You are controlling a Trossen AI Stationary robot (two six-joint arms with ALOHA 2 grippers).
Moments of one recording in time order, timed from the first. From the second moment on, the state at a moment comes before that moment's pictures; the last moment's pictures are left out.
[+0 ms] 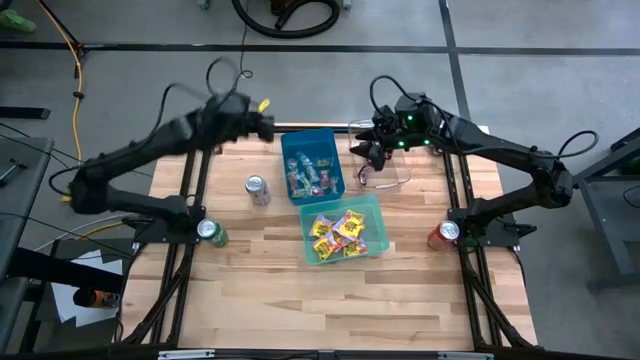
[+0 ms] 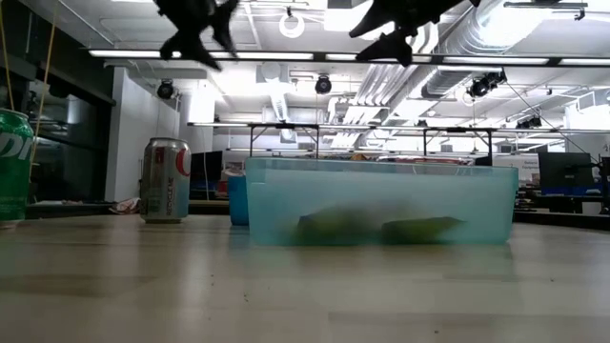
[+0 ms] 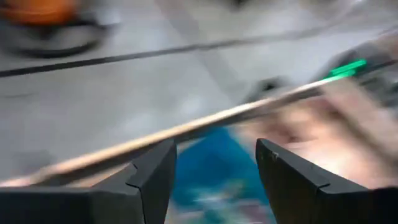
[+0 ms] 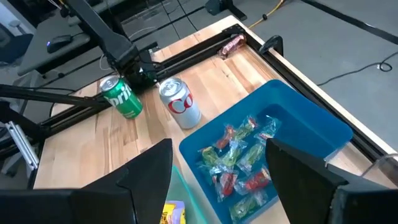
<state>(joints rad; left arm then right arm) 0.49 1.14 1.16 -0.55 -0.36 -0.49 -0.44 1.29 1.24 -0.44 -0.26 0.20</state>
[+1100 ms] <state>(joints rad) 1.03 1.80 1.18 -0.92 -0.55 -0.77 -0.33 1.29 1.24 -0.72 -0.21 0.15</state>
